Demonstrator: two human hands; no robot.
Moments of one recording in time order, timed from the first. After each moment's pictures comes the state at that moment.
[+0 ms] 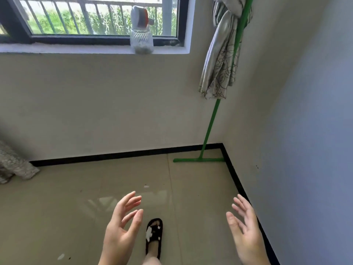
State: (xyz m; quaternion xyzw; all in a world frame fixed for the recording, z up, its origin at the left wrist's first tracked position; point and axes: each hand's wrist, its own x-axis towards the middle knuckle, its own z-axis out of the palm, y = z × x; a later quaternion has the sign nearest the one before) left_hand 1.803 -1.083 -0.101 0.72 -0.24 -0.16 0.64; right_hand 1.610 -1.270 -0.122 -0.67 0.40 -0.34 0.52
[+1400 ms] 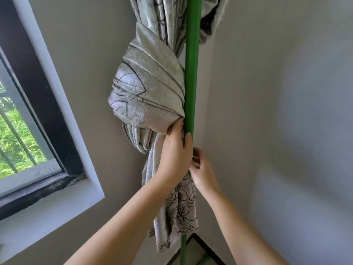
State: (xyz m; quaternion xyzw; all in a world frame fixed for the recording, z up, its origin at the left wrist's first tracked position) left_hand 2.110 -1.829 0.126 0.54 -0.61 -0.15 0.56; right_hand 2.026 -1.857 0.054 -0.64 0.42 -0.51 0.38
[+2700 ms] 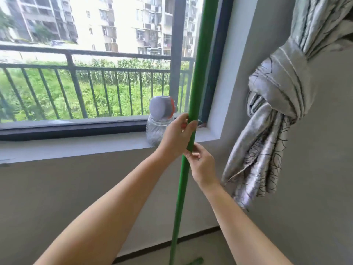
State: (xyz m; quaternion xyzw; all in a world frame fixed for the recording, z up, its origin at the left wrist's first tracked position) left_hand 2.300 -1.465 0.128 0.65 -0.49 -0.08 0.57; right_hand 2.218 -1.516 0.048 -0.73 0.30 -0.41 0.45
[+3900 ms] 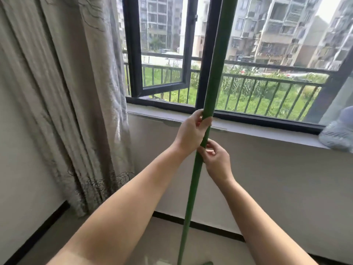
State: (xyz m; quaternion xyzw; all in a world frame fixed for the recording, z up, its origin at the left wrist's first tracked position) left_hand 2.516 -0.862 0.124 0.70 -0.36 0.02 0.61; right_hand 2.456 -0.945 0.059 -0.77 0.12 -0.28 0.55
